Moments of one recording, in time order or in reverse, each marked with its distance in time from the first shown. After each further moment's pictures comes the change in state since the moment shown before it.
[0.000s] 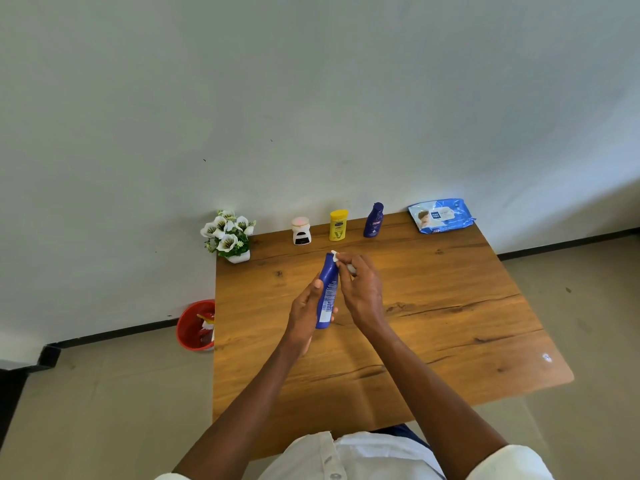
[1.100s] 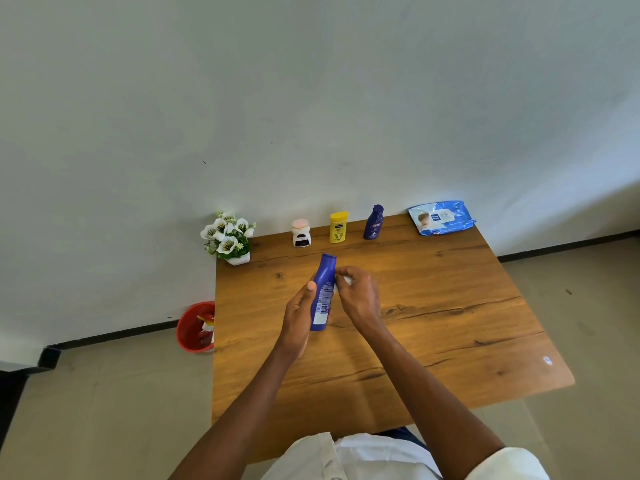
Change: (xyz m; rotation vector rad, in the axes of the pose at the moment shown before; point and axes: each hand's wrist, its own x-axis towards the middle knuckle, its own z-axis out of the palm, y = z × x) left_hand -0.008 0.010 -0.003 0.013 0.043 0.030; right_hand 0.001 0.009 0.008 0.035 -0.117 0.246
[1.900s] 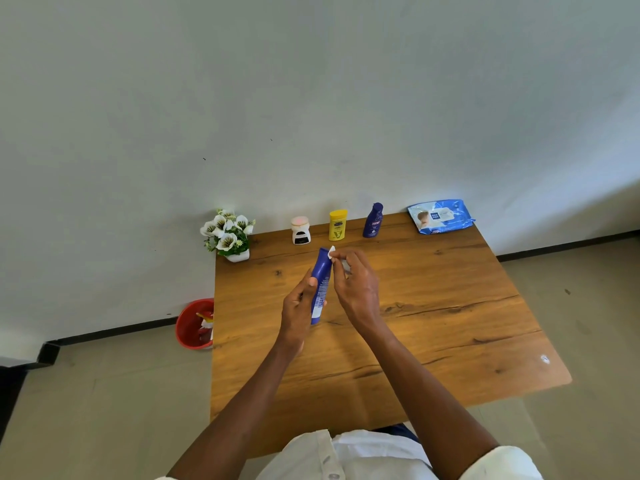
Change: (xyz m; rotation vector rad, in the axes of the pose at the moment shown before) left_hand 0.000 0.003 0.003 0.049 0.048 0.131; right_hand -0.009 -0.021 -0.007 -0.074 0.142 -0.323
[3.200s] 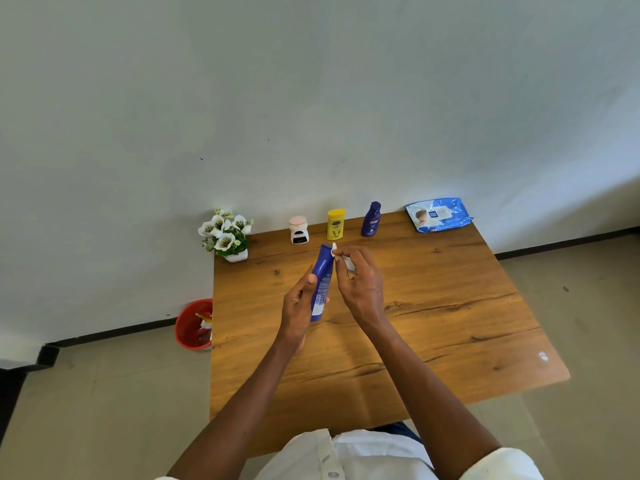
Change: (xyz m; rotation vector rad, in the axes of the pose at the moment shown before) left_hand 0.002 0.003 0.004 -0.001 0.003 0.002; right_hand 0.000 0.009 -0.009 0.026 0.070 -0.121
